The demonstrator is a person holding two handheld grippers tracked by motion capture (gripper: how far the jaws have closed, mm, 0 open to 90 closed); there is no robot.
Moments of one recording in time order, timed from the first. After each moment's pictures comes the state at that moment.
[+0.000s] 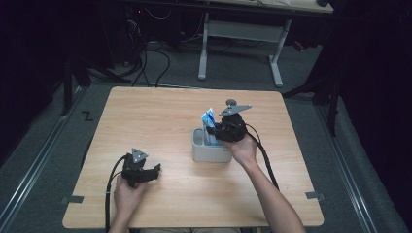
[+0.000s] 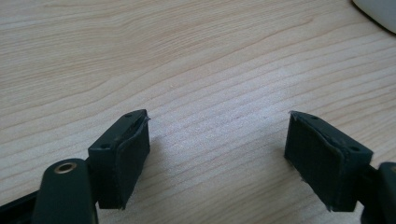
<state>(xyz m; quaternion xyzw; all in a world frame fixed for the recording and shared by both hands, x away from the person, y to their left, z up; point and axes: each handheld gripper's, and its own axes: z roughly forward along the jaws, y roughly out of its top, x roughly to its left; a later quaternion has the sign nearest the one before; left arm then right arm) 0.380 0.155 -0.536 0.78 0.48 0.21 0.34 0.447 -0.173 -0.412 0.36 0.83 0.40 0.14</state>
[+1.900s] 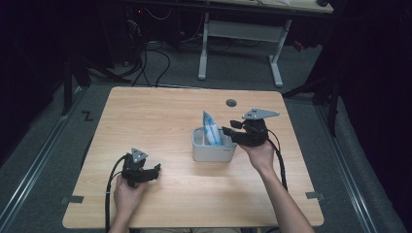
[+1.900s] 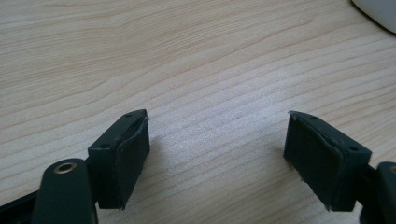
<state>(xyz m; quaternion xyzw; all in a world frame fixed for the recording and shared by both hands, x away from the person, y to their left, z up) 0.380 0.156 -0.536 0.78 0.48 0.20 0.34 0.415 -0.224 -0.395 0.38 0.79 0.44 0.19</state>
